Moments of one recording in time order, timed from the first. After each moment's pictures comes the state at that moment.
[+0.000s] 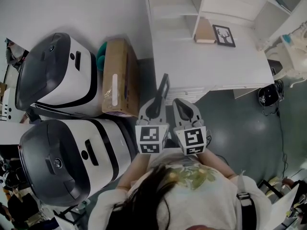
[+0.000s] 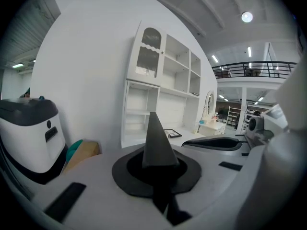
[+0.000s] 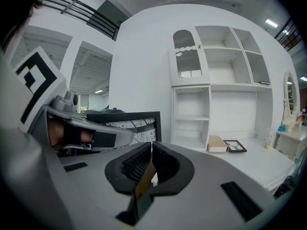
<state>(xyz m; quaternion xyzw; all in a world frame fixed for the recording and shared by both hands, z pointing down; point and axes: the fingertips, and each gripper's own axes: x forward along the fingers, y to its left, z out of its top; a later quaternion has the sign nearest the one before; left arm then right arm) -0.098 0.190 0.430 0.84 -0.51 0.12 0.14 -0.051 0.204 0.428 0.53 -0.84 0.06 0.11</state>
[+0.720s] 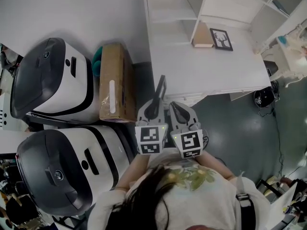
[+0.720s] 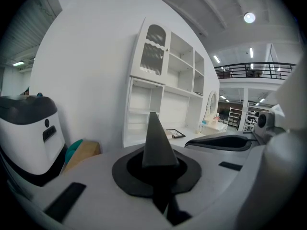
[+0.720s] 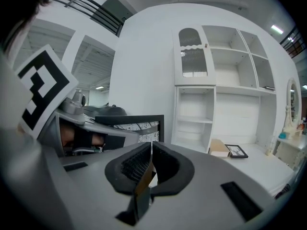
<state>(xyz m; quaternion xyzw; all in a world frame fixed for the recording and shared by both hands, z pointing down) -0.110 0.151 0.440 0.84 -0.52 0.12 0.15 -0.070 0.175 0.430 0.53 -0.84 0.04 0.13</state>
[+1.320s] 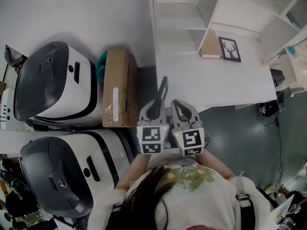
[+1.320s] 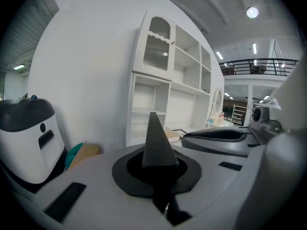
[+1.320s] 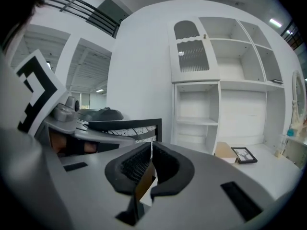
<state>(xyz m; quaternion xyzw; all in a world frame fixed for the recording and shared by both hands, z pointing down) -0.107 0.081 0.445 0.83 -0.53 0.13 0.15 -0.064 0.093 0.428 0.52 -0.85 0.05 0.11</state>
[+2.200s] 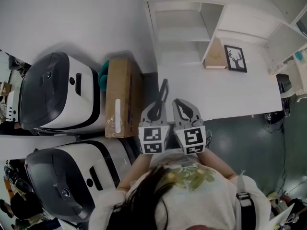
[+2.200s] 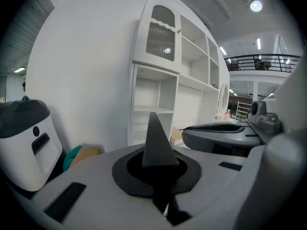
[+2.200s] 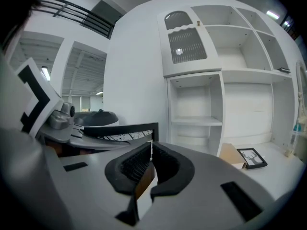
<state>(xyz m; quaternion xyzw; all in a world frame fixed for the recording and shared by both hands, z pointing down) -0.094 -0.001 0.459 0.81 -0.54 0.15 0.15 -0.045 0.003 0.434 0.50 -0.85 0.07 0.10</state>
